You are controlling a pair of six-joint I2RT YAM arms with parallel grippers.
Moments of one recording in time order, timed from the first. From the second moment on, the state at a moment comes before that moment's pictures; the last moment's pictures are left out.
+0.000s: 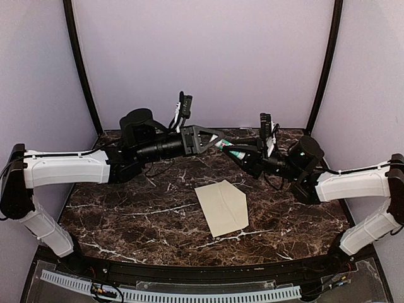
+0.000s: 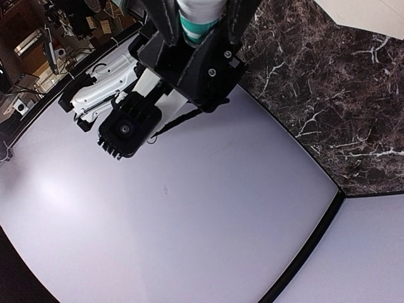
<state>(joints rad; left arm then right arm) -0.90 1.53 1.11 0.49 0.37 -0.76 0.77 1.38 0.66 1.04 -0.57 0.31</state>
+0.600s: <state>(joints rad) -0.80 1.32 0.97 0.19 0.08 -0.73 0.76 1.24 0.47 0.90 -0.47 0.30</state>
